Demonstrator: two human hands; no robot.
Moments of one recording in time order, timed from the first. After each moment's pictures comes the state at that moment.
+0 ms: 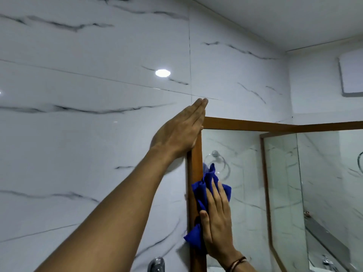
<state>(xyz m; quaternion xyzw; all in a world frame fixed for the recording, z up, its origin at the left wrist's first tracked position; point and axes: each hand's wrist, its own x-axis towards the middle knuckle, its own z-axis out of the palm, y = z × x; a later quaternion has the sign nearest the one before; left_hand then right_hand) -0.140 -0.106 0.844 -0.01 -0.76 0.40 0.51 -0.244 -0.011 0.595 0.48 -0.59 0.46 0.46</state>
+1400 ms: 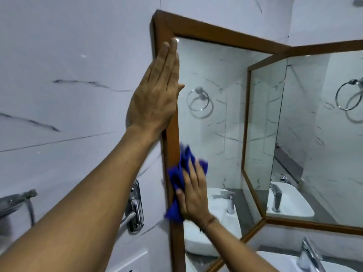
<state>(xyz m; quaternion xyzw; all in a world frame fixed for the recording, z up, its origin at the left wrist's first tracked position) -0.159 -0.094 0.717 0.08 -0.76 0.32 0.56 -0.243 0.001 0.448 0.49 -0.62 0.42 0.44</state>
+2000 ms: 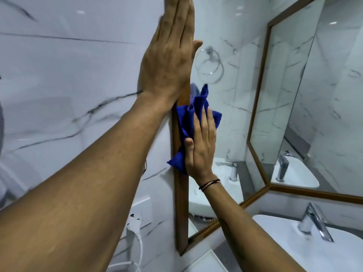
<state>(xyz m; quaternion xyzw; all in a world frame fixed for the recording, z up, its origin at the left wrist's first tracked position) -0.171 -0.091 0.616 0.12 -0.75 0.25 0.60 -0.247 -0.019 0.407 0.43 -0.61 0.49 0.44</state>
